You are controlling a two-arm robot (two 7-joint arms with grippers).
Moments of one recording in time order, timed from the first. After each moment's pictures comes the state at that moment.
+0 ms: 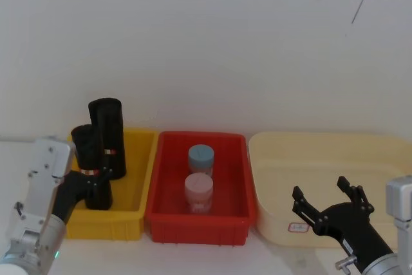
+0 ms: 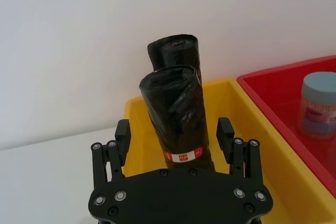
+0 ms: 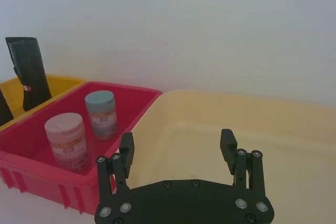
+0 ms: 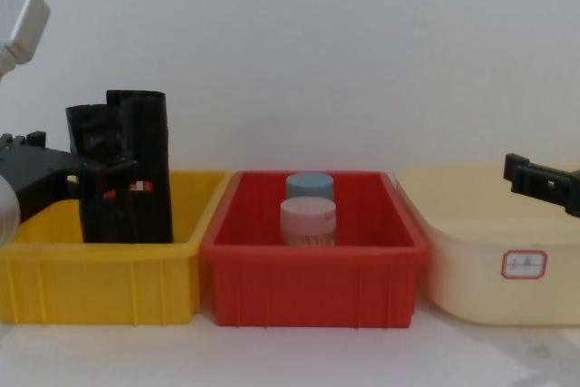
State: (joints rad) left arm -0.17 0.30 0.30 -1.63 -0.13 0.11 0.16; right arm -0.01 0.34 -0.23 -1.77 0.29 0.03 0.07
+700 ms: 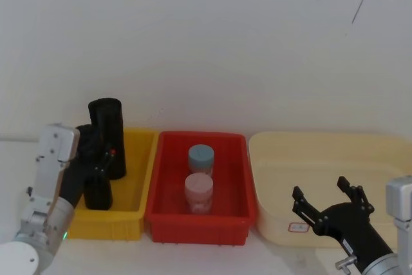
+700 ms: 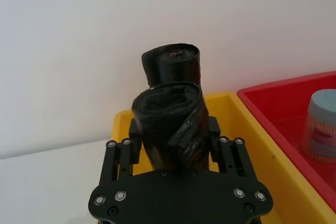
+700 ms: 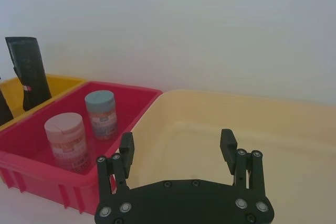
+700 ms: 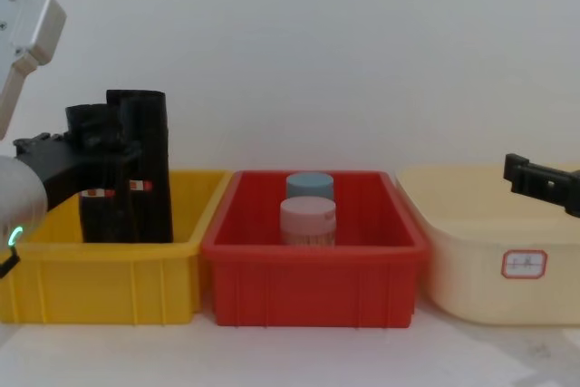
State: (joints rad) left arm -0.29 0.25 0.29 -1.45 -0.15 0.03 0.09; right arm -0.01 0.34 -0.23 -1.77 0.29 0.03 0.07
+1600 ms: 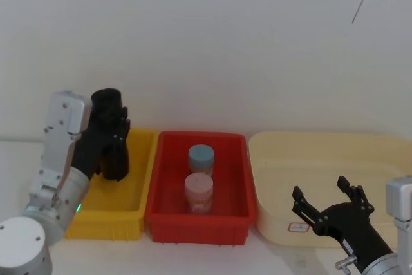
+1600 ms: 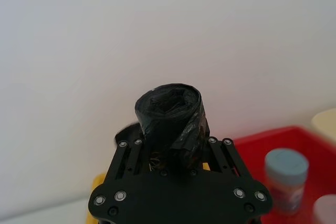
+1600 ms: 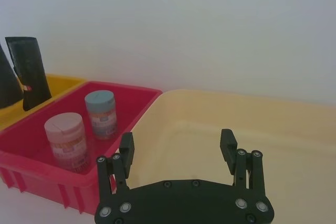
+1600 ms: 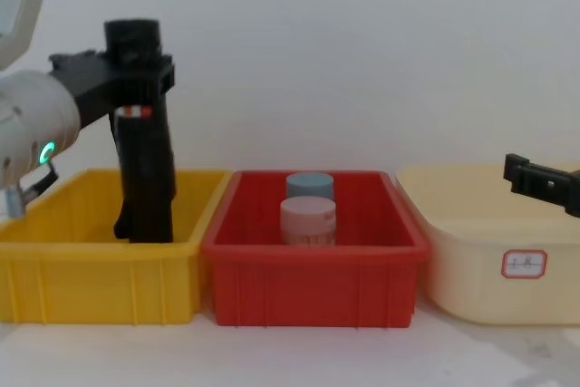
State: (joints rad) left arm -0.33 0.23 0.30 -1.53 -0.14 0.00 0.02; right arm -0.01 0.34 -0.23 -1.77 0.29 0.03 0.07
